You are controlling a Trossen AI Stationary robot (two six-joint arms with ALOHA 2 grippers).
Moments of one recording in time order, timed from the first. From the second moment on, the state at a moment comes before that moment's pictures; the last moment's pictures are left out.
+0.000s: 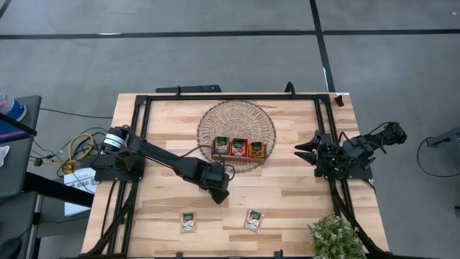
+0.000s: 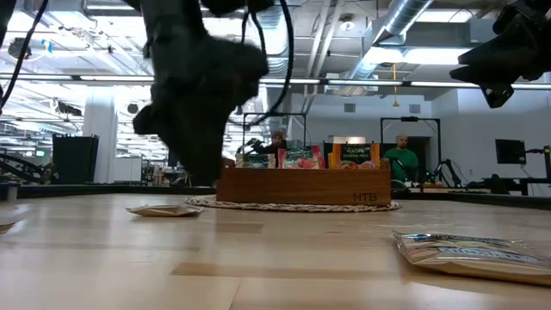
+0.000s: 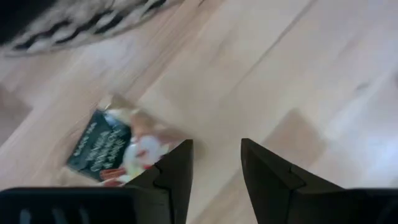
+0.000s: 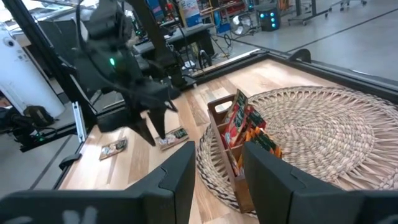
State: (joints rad) left arm -0.26 1.85 1.23 -0.64 -0.09 -1.01; right arm 0.43 0.04 0.22 -0.36 0.55 0.37
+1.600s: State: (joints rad) left arm -0.25 1.74 1.16 -0.78 -0.20 -0.52; right arm 0.43 0.04 0.22 -0.35 0.55 0.37
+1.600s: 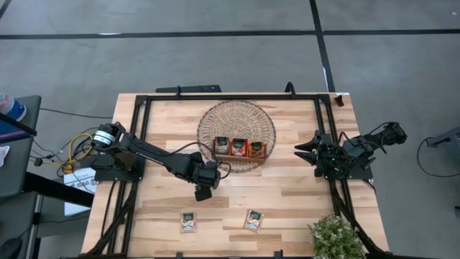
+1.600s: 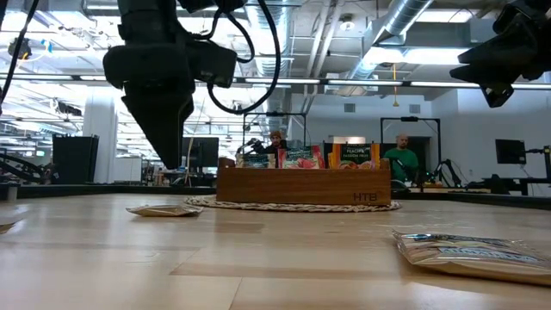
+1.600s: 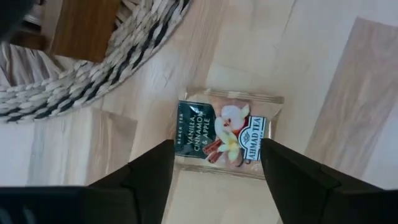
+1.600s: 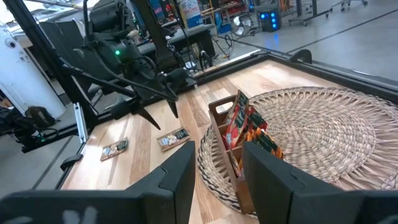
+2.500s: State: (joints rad) left arm -0.13 1.73 1.06 -0.71 -0.10 -0.38; right arm 0.43 0.04 0.22 -0.35 0.55 0.37
